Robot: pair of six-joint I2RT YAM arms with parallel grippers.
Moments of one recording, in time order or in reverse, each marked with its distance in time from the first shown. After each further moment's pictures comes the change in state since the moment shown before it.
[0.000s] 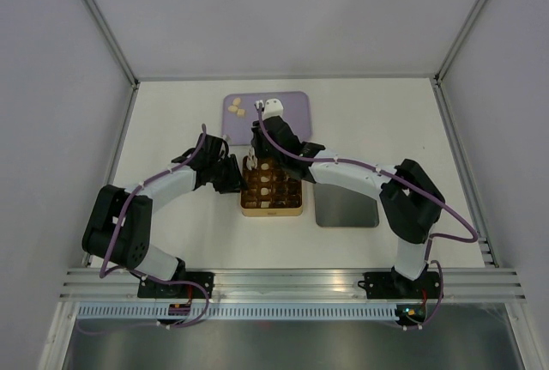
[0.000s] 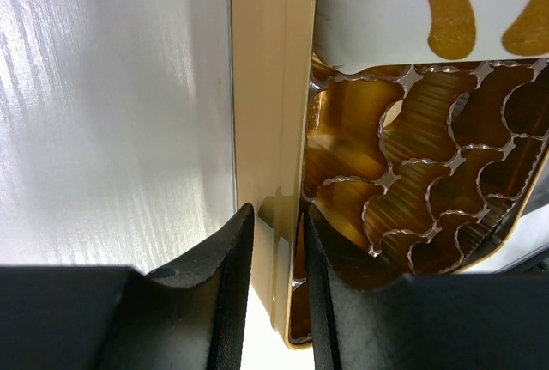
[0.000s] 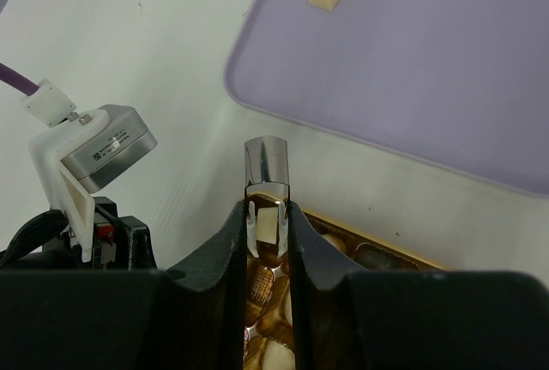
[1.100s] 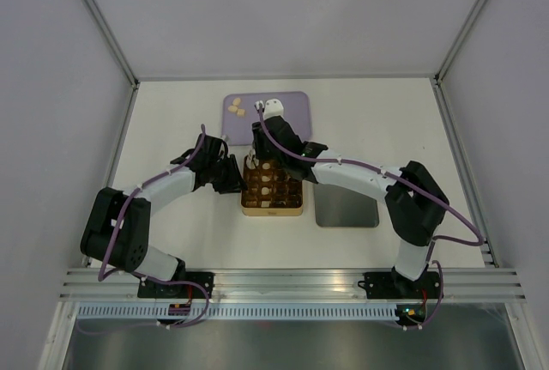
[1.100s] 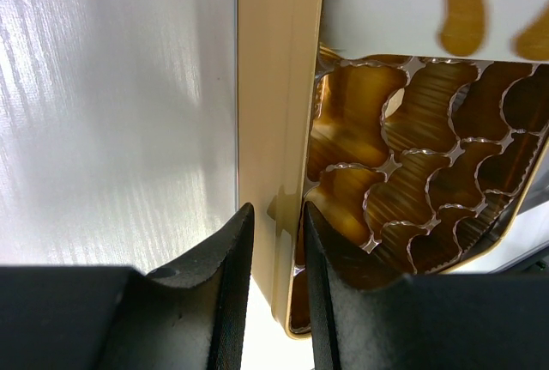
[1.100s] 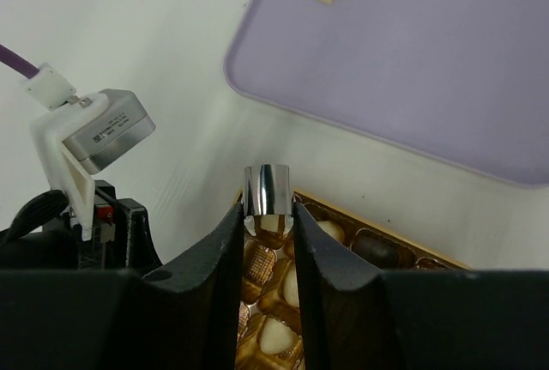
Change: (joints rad) left arm 0.000 -0.019 -0.009 0.000 0.000 0.000; right arm 0.003 -0.021 0.000 -0.057 -0.007 -0.011
